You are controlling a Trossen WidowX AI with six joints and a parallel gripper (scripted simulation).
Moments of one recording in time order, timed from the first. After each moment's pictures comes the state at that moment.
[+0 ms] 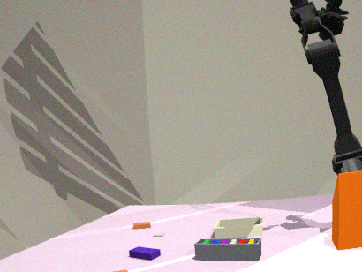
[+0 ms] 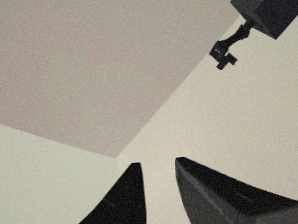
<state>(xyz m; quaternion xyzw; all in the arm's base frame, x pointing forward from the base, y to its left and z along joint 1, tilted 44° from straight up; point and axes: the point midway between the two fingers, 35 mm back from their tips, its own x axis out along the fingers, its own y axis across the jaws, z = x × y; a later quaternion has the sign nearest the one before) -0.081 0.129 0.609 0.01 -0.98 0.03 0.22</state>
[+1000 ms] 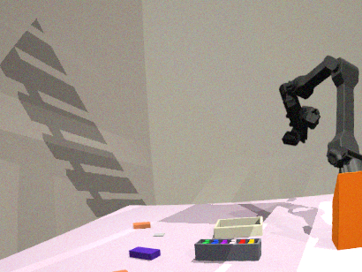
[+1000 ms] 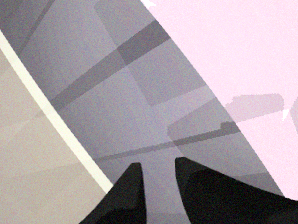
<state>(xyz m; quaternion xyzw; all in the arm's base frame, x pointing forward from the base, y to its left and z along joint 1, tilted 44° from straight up) 0.016 -0.304 0.477 0.49 -0.73 -0.42 0.23</state>
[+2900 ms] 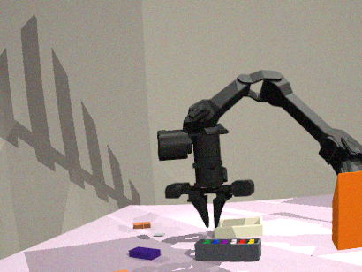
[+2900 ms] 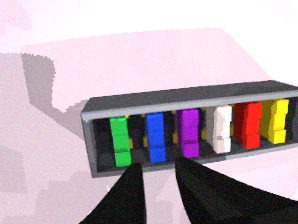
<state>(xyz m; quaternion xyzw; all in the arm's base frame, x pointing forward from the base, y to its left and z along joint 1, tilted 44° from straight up) 0.338 -0.044 -0.033 0.35 0.21 -0.71 0.58</state>
